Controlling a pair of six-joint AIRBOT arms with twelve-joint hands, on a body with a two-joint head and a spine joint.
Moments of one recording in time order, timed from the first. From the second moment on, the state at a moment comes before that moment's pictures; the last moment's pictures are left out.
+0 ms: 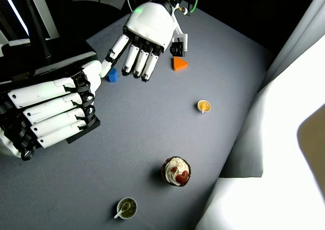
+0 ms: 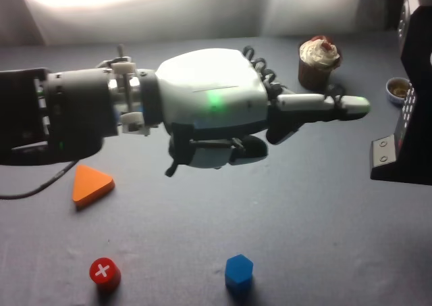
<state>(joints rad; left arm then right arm) 0.36 -0.86 1.26 0.94 -0.76 0.15 -0.72 -0.77 0.92 0.26 1.26 0.22</state>
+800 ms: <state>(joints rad) 0.33 -0.94 1.25 0.91 -0.70 0.19 -0.72 -0.77 0.92 0.27 1.26 0.20</state>
